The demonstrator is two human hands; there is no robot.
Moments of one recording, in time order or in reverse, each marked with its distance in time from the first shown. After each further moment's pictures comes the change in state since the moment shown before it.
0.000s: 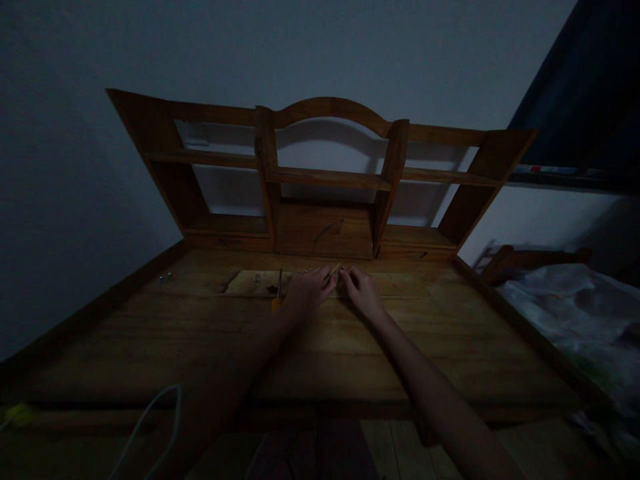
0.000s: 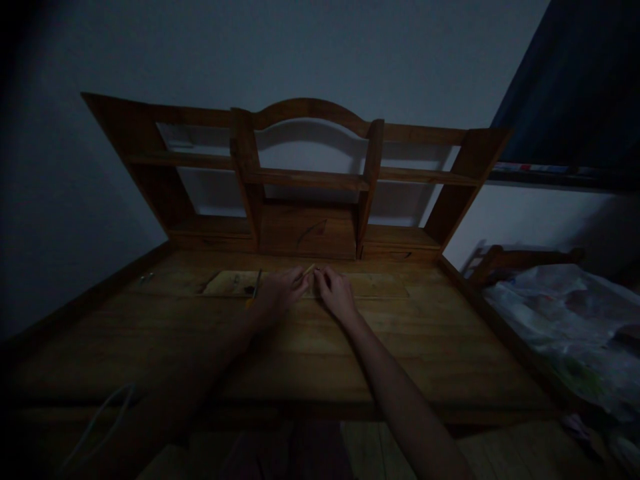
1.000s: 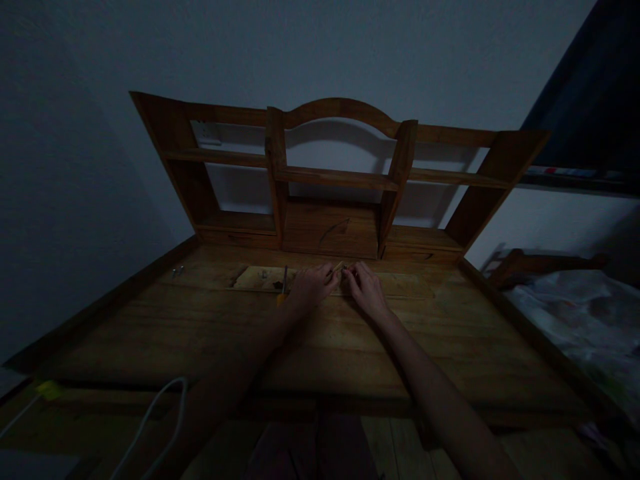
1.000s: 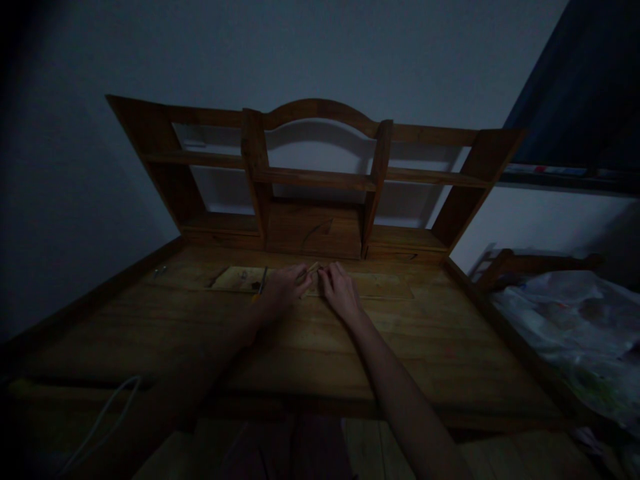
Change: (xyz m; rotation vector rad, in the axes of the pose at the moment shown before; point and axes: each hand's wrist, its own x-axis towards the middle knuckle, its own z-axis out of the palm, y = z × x) left_hand 0.001 -0.003 0.001 -0.061 0.025 -0.032; right_hand 0.000 0.001 -0.003 -0.146 0.000 -0.140
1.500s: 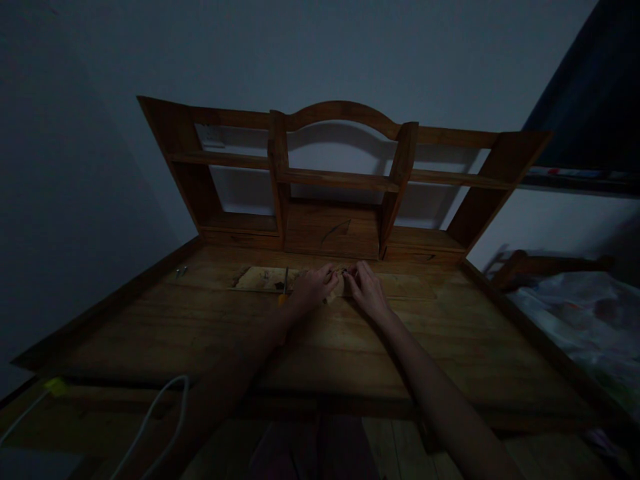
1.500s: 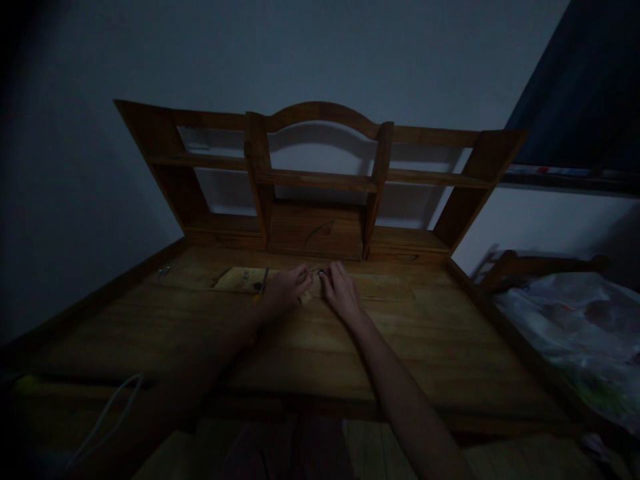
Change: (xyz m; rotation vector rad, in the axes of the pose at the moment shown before) left_hand 0.005 -0.017 0.020 -0.099 -0.023 -0.010; right_hand -0.001 0.004 0.001 -0.048 0.004 -0.040
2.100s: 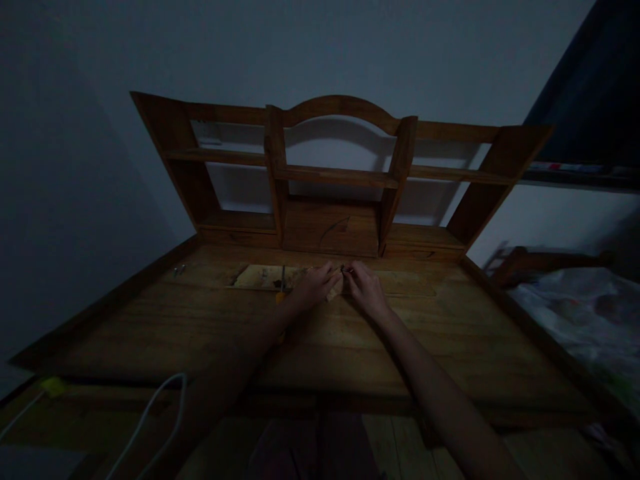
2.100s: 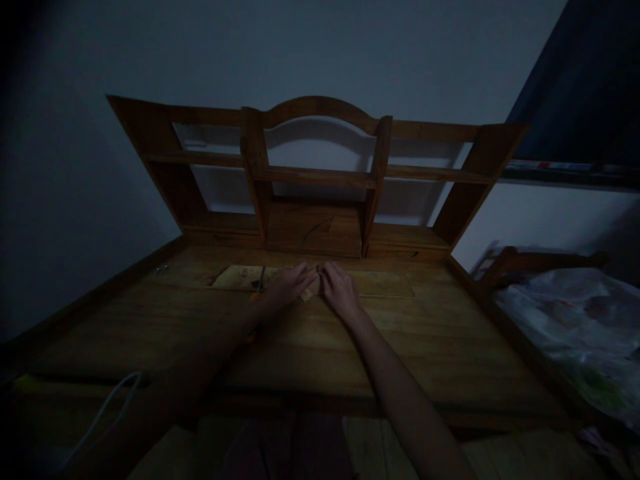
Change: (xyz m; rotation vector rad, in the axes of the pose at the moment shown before) left_hand 0.001 -0.007 0.011 -0.138 -0.056 0.043; right_hand -0.001 -0.002 -0.001 0.122 -0.003 -0.059
